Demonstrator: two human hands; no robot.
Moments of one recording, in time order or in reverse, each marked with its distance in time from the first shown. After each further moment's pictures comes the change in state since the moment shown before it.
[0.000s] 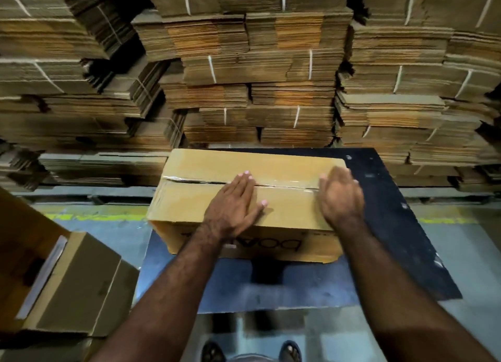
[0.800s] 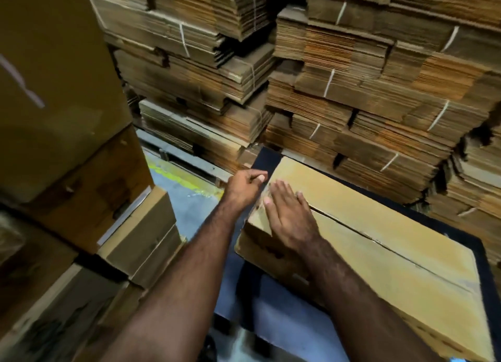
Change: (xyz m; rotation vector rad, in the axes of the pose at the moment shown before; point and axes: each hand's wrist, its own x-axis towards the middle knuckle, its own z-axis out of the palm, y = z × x) left_hand -0.036 -0.186 -0.026 -1.073 0.441 -0.687; right_hand -0.081 -0.269 0.080 -0.004 -0.474 -0.884
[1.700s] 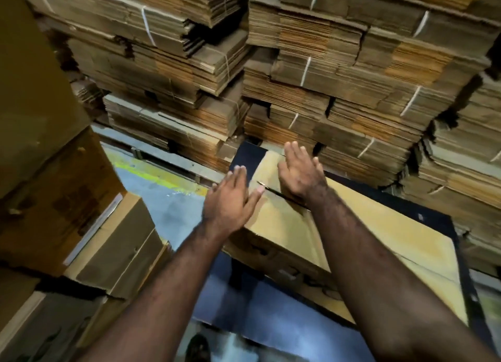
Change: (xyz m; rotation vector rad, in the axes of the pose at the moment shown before) left_hand -0.038 0.016 -0.001 0.811 -0.084 0.199; right_hand 0.078 0.054 -0.058 -0.080 -0.017 0.279
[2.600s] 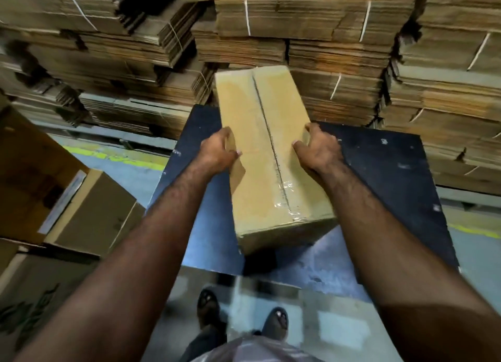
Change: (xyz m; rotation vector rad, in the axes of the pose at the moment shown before) left_hand -0.008 0.158 0.064 -0.253 -0.052 -0.139; right_hand -0.138 0.210 -0.005 0.351 0.130 0.342
